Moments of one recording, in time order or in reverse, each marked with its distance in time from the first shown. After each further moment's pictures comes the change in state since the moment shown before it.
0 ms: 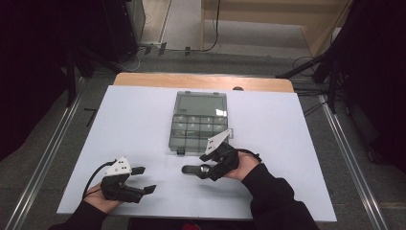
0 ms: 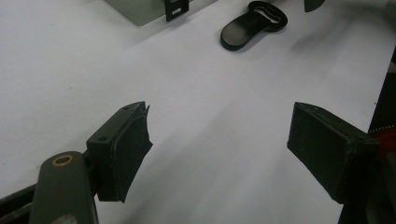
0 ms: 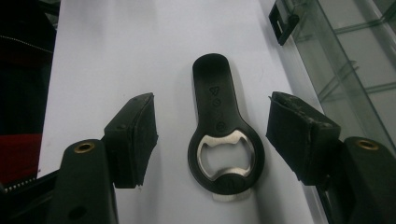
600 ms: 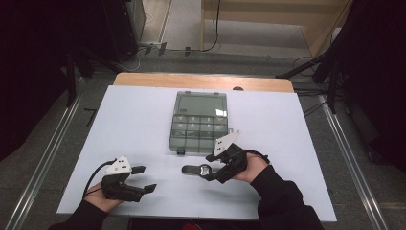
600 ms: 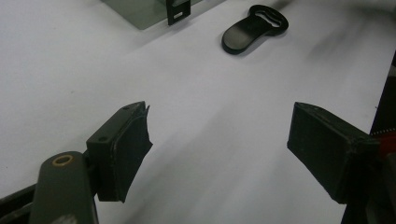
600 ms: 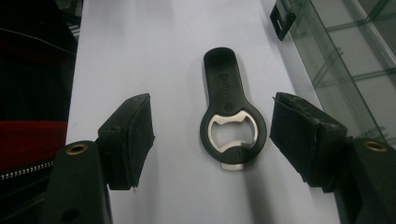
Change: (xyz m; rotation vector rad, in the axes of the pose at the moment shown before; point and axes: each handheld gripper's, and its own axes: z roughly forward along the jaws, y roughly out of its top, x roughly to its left) left arm 0.002 0.001 0.000 -0.012 0.005 -0.005; right arm 0.006 -0.011 -0.022 -0.039 0.010 -0.010
